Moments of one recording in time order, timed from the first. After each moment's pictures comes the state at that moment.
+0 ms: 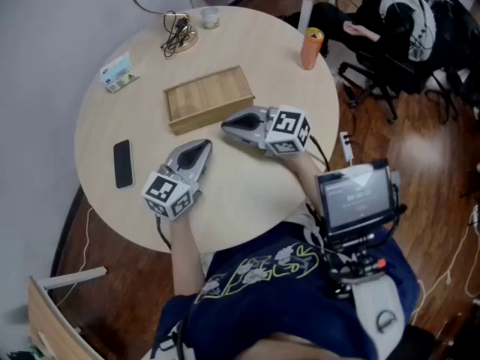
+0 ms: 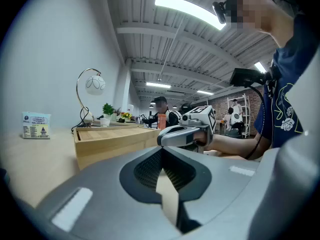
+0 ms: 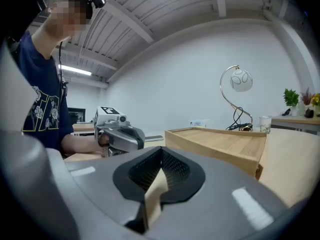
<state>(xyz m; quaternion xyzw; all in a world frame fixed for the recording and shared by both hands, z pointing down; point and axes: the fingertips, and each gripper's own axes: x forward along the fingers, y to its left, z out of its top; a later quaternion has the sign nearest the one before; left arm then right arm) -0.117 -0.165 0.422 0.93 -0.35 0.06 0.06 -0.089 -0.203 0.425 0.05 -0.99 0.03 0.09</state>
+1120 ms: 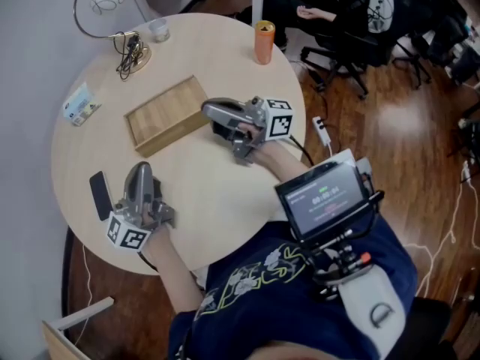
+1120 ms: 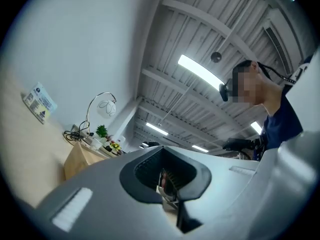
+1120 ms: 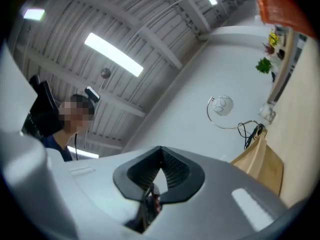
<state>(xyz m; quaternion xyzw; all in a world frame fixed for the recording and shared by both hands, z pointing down) -0.181 -0.154 0.346 0.91 -0.31 -0.27 0.11 -0.008 -0.238 0.335 -0.01 -0.92 0.24 -0.32</state>
